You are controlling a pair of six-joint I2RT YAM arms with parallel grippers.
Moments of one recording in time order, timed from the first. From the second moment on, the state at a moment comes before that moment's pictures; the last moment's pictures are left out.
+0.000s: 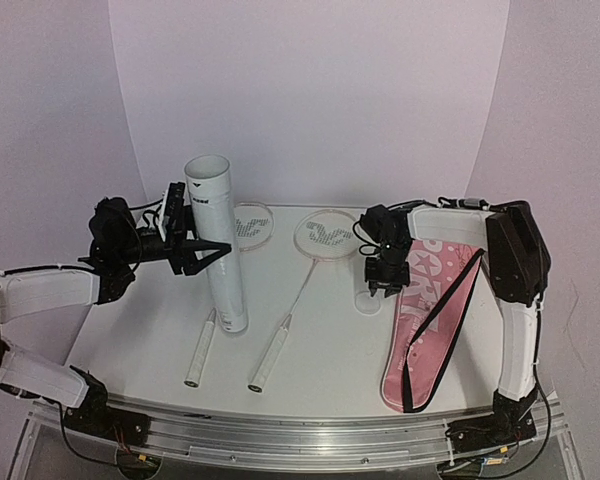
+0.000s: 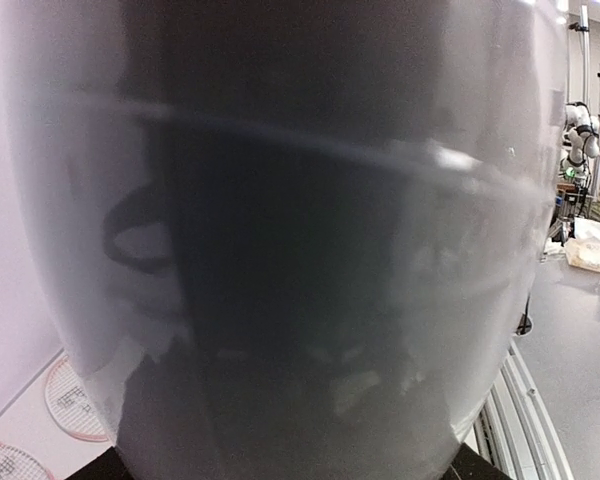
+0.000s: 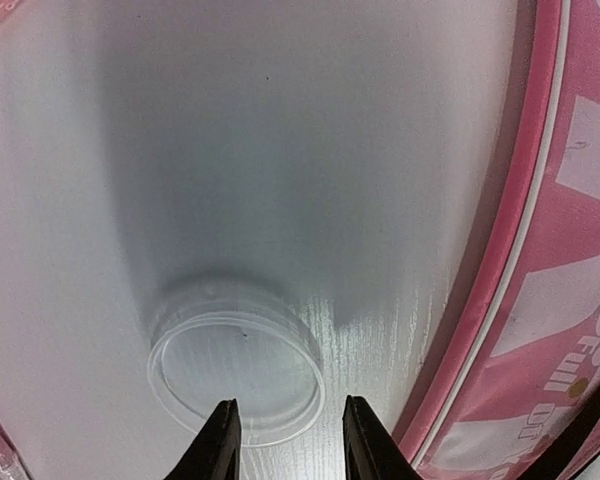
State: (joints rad) left arm -0.44 1.26 0.65 0.78 0.99 -0.06; right arm 0.54 2.09 1.58 -0.93 0.05 0.66
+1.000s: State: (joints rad) left arm -0.50 1.30 0.60 0.73 0.96 0.24; right arm 0.51 1.98 1.62 -0.87 -0.12 0.60
